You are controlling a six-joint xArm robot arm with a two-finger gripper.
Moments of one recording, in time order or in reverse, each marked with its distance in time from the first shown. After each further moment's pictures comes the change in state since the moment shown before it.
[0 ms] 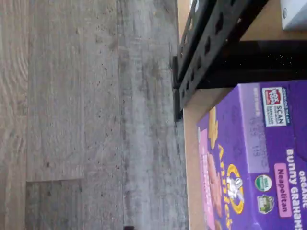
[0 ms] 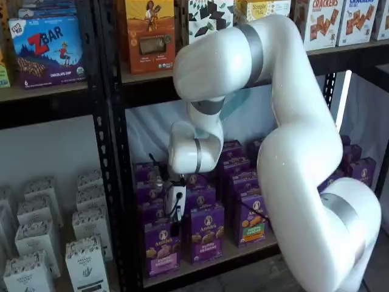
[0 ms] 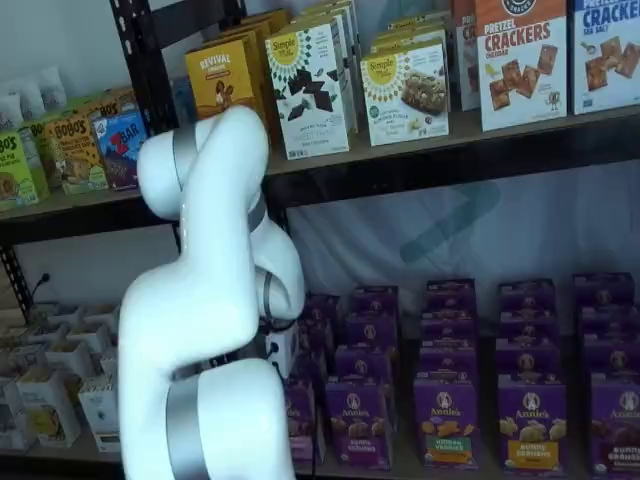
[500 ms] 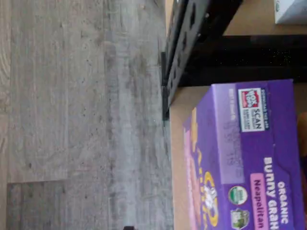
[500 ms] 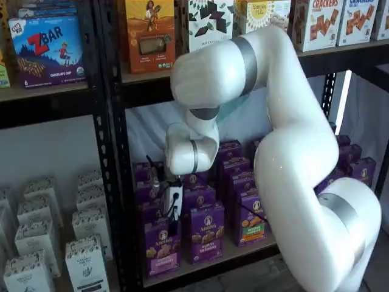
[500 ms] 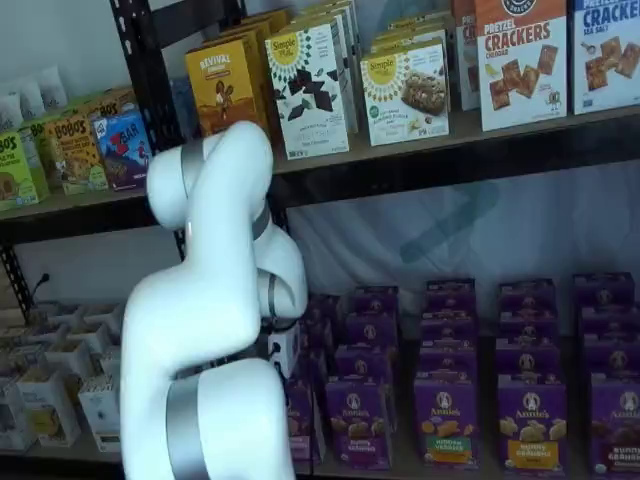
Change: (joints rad) arm -0.008 0.090 -0.120 -0.065 0.034 0.057
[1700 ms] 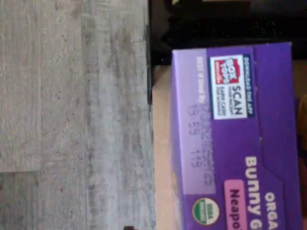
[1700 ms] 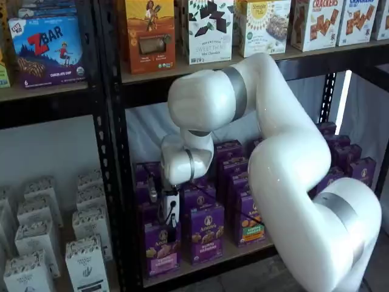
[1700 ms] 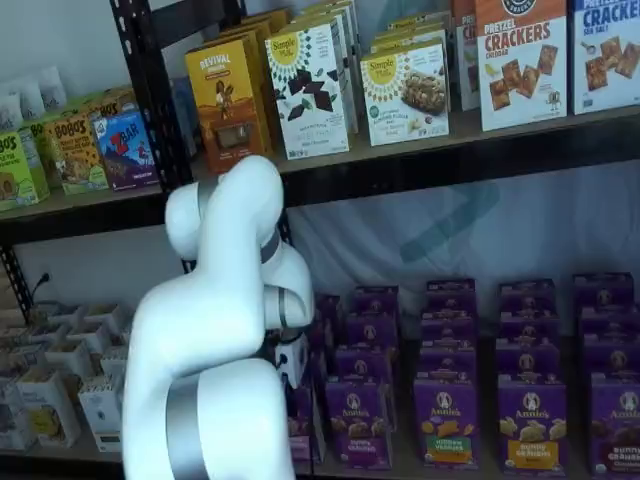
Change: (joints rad) arm -0.018 0.201 -0.235 -0.136 0.063 0.109
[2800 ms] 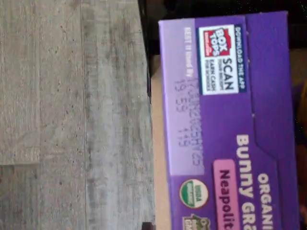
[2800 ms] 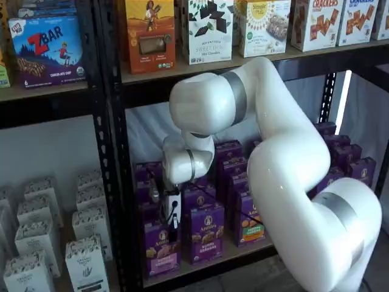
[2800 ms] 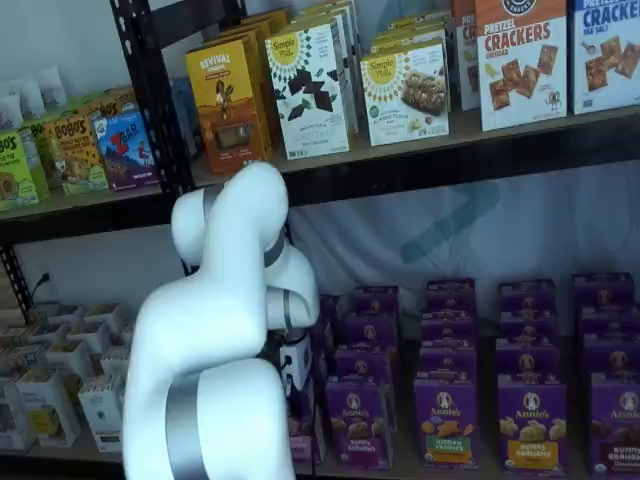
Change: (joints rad) arm -0.017 0.034 -0.048 0.000 0.038 -0.015
